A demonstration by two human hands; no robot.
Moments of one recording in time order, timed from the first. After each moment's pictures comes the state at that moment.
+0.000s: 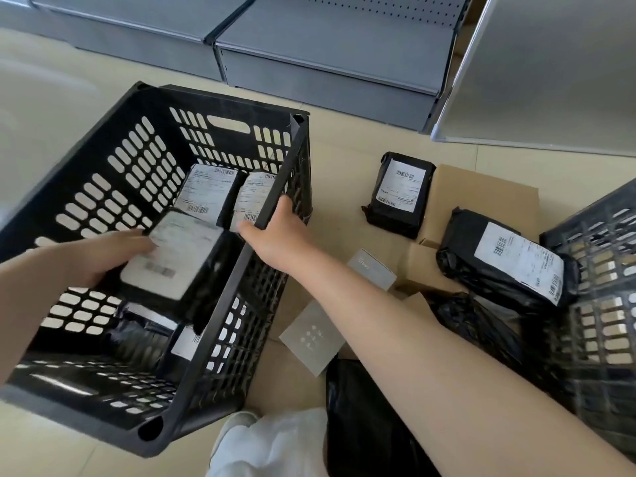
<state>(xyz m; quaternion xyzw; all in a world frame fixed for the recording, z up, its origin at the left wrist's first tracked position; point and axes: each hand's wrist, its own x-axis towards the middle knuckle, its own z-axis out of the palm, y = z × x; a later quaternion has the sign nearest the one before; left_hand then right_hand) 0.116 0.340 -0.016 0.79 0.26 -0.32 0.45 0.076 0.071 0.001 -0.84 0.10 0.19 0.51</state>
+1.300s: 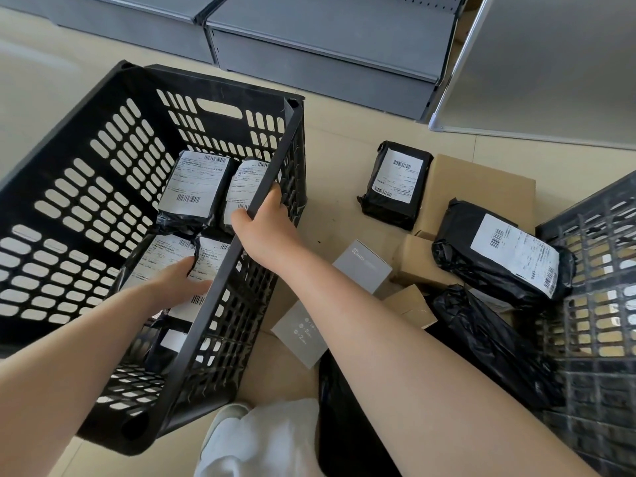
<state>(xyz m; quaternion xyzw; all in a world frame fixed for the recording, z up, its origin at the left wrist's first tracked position) 0.069 0.274 -0.093 0.91 0.15 -0.33 0.21 0.075 0.084 -0.012 -0.81 0.10 0.19 0.54</state>
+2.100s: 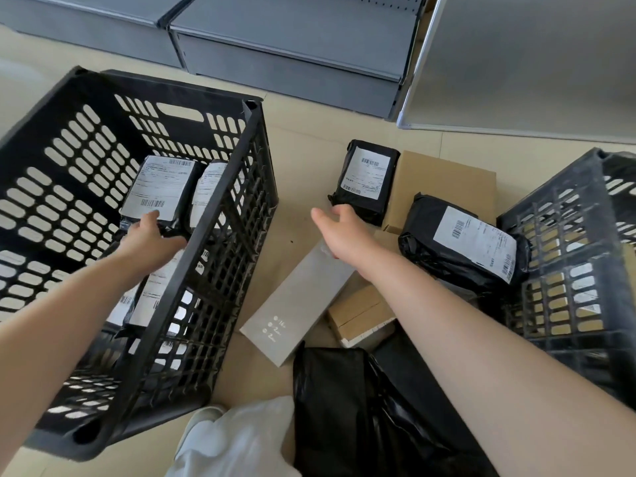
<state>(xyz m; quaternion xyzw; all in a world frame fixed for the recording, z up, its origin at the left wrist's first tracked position) 0.102 0.230 -0.050 0.93 0.17 -0.18 0.25 0.047 -0.068 -0.025 -0.84 0.21 0.18 0.47</state>
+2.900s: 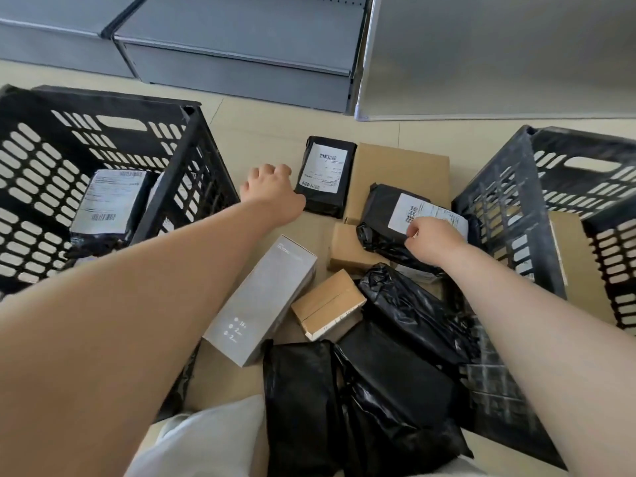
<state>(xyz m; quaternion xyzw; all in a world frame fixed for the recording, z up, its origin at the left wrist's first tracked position) 0.110 -0.027 -0.012 0.98 -0.09 -0.16 0.11 -0.009 -0.272 -0.054 -0.93 0.24 0.21 0.17</state>
